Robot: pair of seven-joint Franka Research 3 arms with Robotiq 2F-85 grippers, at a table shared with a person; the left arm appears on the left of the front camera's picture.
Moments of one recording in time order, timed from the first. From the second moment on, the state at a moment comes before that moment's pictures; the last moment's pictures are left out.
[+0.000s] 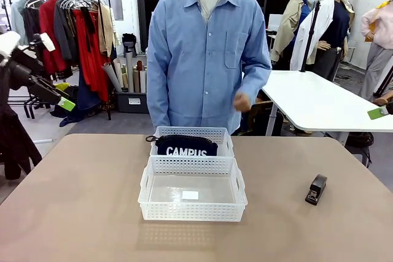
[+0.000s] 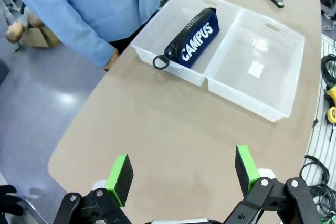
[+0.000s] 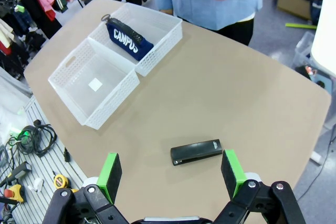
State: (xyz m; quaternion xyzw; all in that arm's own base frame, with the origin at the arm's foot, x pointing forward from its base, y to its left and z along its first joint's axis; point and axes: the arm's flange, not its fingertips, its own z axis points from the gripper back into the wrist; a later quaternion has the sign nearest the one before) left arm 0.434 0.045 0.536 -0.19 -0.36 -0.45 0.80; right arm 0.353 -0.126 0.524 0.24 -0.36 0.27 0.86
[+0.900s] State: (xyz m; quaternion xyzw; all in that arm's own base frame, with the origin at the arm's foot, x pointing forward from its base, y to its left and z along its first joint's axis) left arm 0.435 0.046 0.536 -0.18 -0.36 -0.46 0.79; right arm 0.353 -0.126 0.524 0.24 -0.36 0.27 0.86
